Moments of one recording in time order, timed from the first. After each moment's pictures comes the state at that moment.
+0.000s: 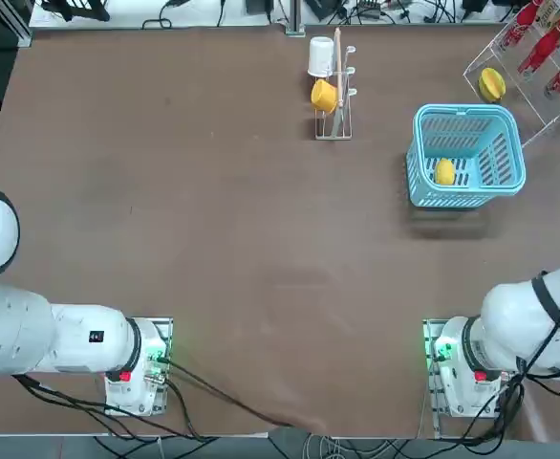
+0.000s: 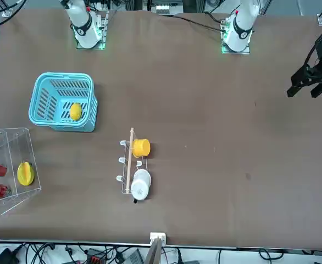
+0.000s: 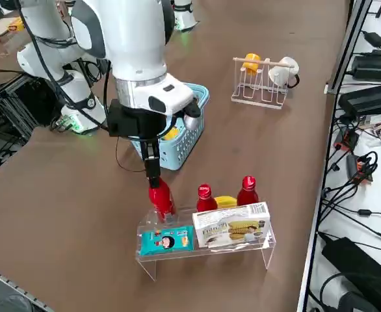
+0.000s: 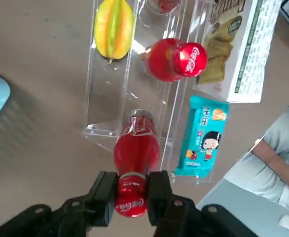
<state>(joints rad) -0.38 0.44 -0.08 -1.40 -0.18 1.91 -1.03</state>
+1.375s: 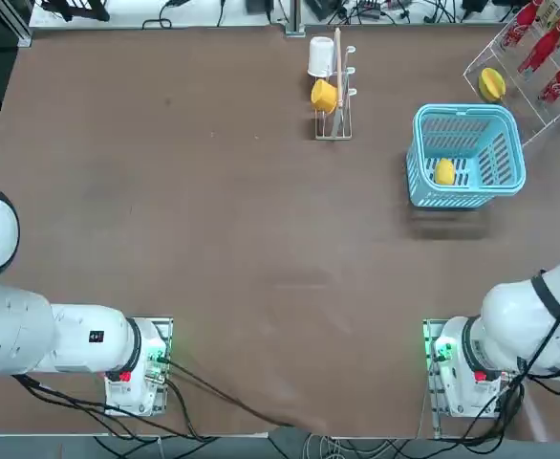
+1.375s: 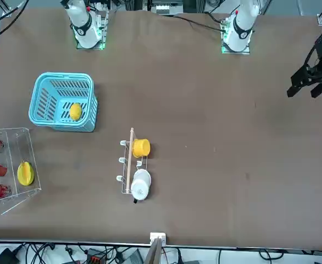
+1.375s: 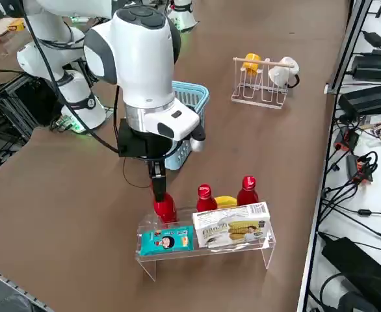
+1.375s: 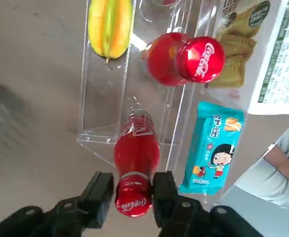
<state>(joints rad) -0.39 0.50 -0.08 -1.40 -0.18 1.94 -1.02</state>
